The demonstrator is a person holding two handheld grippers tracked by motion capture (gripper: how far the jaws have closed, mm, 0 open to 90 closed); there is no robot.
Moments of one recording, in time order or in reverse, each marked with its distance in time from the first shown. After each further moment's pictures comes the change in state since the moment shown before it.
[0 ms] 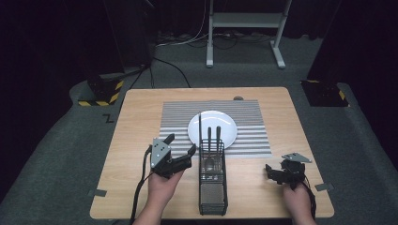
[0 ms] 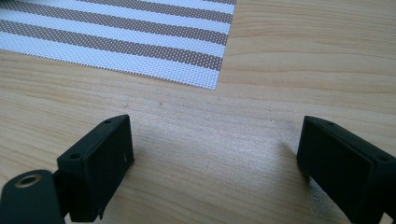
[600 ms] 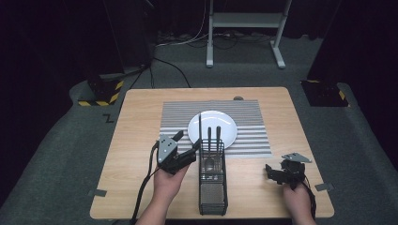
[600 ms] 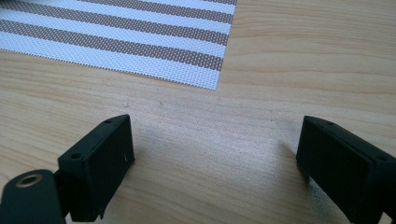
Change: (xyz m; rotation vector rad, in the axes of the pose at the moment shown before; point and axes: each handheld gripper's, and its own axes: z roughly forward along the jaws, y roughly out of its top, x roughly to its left) left arm -0.010 0.007 0.015 0.005 -0.020 0.010; right arm 0.000 0.000 0.000 0.000 0.001 0.001
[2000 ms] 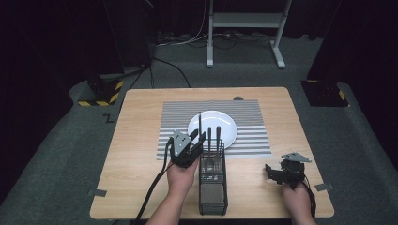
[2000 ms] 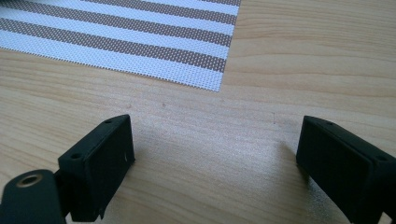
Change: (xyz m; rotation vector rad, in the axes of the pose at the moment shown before) left arm -0.016 -0.010 0.039 0.026 0.047 -0.022; right arm 0.000 0.001 0.001 0.000 0.009 -0.011
